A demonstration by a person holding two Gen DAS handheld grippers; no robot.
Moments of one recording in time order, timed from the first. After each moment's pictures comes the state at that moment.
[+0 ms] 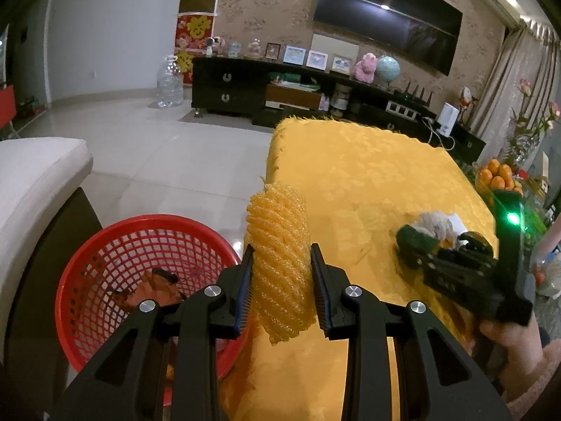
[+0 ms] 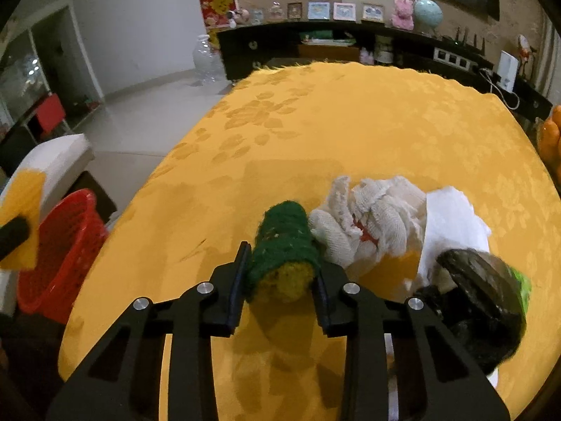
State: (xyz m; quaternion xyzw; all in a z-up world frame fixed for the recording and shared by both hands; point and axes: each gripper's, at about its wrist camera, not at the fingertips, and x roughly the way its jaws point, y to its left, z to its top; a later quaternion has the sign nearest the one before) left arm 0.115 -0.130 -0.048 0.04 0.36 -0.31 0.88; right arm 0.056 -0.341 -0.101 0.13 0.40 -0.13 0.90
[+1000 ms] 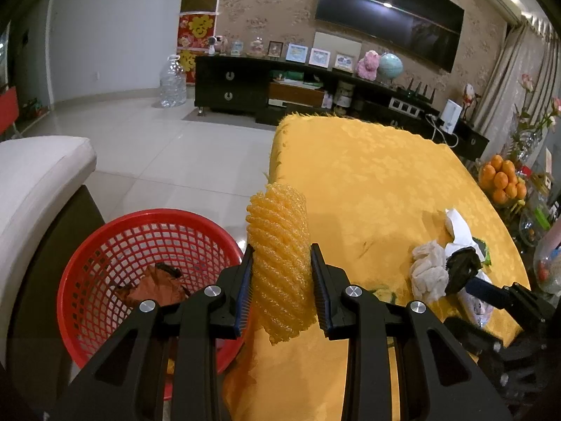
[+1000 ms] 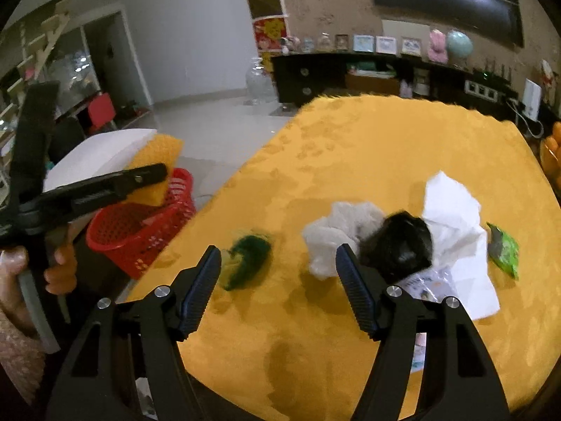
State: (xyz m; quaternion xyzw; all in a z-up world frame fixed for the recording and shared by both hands) left arm 0.115 -0.126 -0.052 0.05 0.36 -0.31 0.88; right arm -0.018 -0.271 -0.057 0.11 0.35 -0.04 0.93
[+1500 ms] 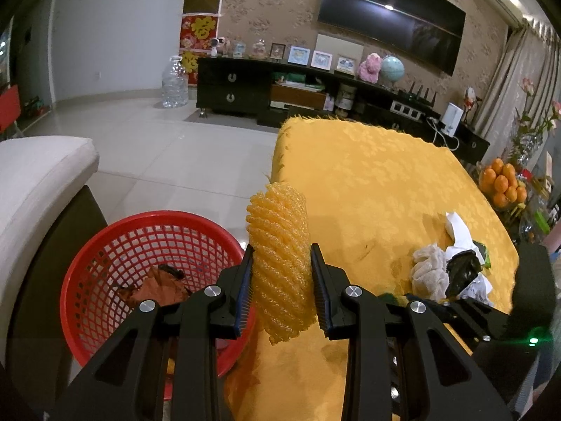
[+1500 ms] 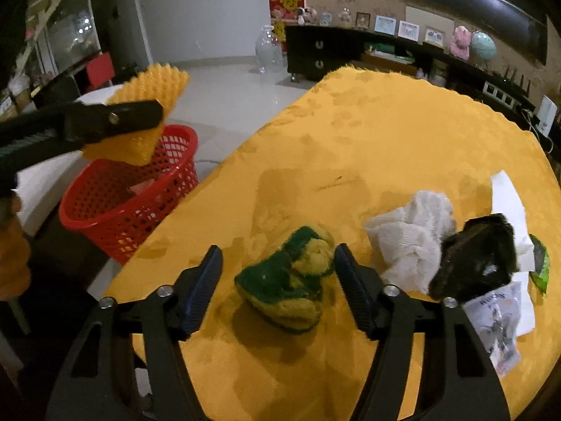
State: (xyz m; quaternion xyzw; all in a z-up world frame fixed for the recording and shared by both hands) left arm 0.115 -0.123 -0.048 0.05 0.36 -0.30 0.88; right arm 0.042 -0.245 -0.103 0.07 0.42 -0.05 0.90
